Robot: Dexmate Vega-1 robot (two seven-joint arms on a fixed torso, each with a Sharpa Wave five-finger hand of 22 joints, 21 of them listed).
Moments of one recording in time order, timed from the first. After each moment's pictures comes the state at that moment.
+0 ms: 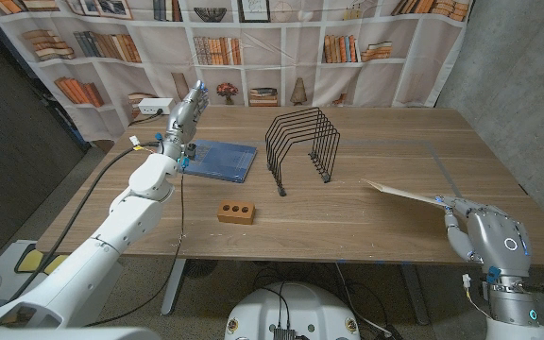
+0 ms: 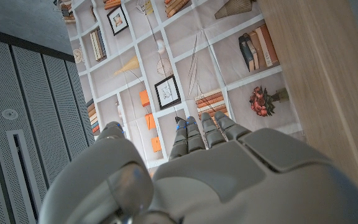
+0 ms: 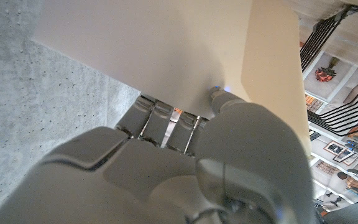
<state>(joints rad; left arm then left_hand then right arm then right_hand) 0.98 0.63 0.23 -1.65 -0.59 -0.29 0.12 0.46 0.11 0.11 0.06 0.19 0.13 0.06 0.20 0.18 0.15 0.01 0.20 0.18 0.09 0.02 0.19 0.18 0.03 -0.01 0.21 0.18 -2.02 -0.72 0.03 -2.16 -0.81 -0.37 -1.04 1.06 0.19 0.49 0.02 0.18 0.85 -0.16 0.23 0.24 0.87 -0.15 0.25 0.20 0.86 -0.11 0.27 0.23 0.67 -0.06 0.64 0.23</state>
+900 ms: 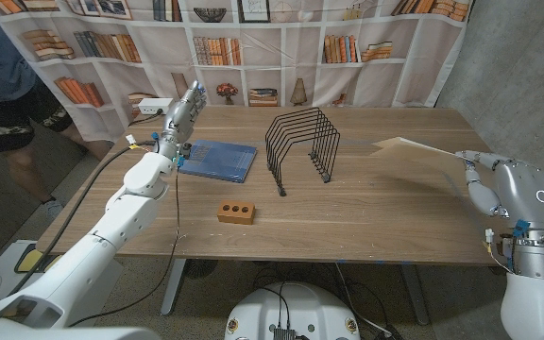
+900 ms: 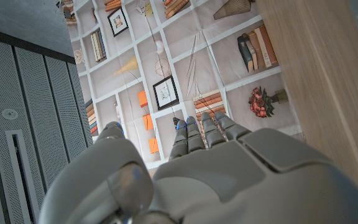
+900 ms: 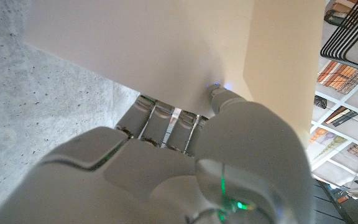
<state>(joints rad) 0.94 0.63 0.24 -1.57 -0.63 -0.32 0.04 0.46 0.11 0.11 0.06 0.19 0.13 0.06 0.20 0.18 0.15 0.01 0.20 0.18 0.10 0.02 0.19 0.18 0.03 -0.01 0.21 0.18 -2.01 -0.58 0.27 -2.34 -0.85 -0.26 -0.80 1.07 0.18 0.48 0.01 0.17 0.87 -0.15 0.24 0.26 0.91 -0.15 0.28 0.23 0.87 -0.11 0.27 0.22 0.67 -0.06 0.66 0.22</state>
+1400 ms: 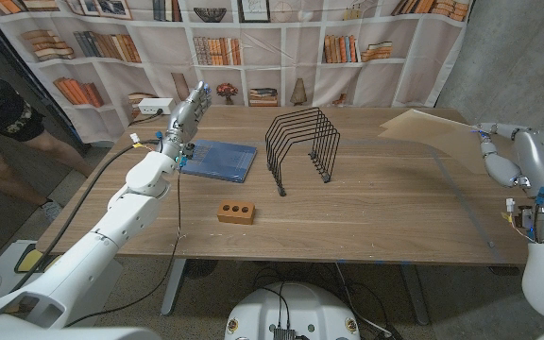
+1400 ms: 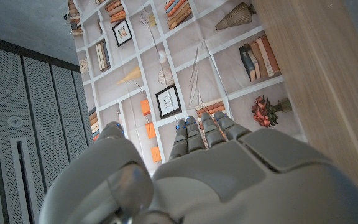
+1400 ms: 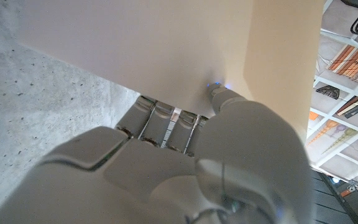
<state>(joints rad) 0.93 0.64 0.26 -1.57 -0.62 -0.32 0.01 0.46 0.11 0.11 0.06 0.19 0.13 0.06 0.20 0.18 0.15 0.01 0.20 0.18 0.10 0.02 0.19 0.18 0.03 -0.01 0.21 0.18 -1.92 -0.52 0.42 -2.38 -0.82 -0.12 -0.61 1.07 0.18 0.48 0.01 0.17 0.88 -0.15 0.24 0.28 0.92 -0.16 0.30 0.25 0.86 -0.11 0.25 0.22 0.66 -0.06 0.67 0.22</state>
